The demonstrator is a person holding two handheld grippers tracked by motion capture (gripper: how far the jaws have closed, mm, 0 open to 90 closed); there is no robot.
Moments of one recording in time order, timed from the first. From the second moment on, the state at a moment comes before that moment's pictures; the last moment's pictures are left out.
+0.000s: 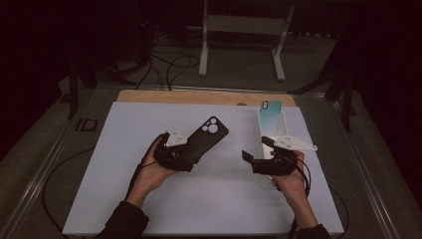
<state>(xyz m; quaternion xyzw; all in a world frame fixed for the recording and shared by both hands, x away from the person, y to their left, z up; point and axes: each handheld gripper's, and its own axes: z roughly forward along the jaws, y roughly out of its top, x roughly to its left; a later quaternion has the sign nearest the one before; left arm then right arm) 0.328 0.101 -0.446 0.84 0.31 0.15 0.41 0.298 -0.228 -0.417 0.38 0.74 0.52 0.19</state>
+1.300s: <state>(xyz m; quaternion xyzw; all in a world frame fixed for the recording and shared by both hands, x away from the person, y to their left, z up) 0.305 0.051 -0.436 0.85 0.25 0.11 0.45 0.311 -0.186 -0.407 0.40 0.72 0.56 0.04</state>
